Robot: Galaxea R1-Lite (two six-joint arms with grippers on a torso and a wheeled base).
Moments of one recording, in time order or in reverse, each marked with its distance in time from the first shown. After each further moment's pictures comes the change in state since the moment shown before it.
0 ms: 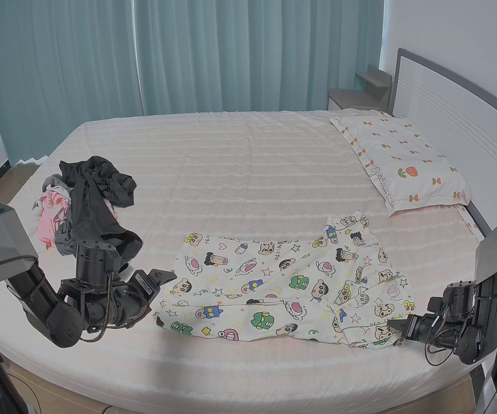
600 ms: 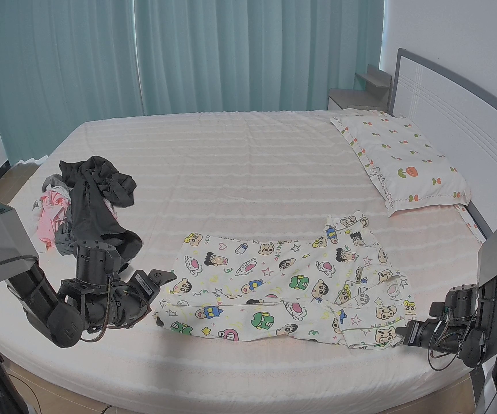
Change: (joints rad) left arm 0.000 0.001 0.000 0.000 0.001 0.001; right arm 0.004 -0.020 0.063 0.000 -0.009 -0.036
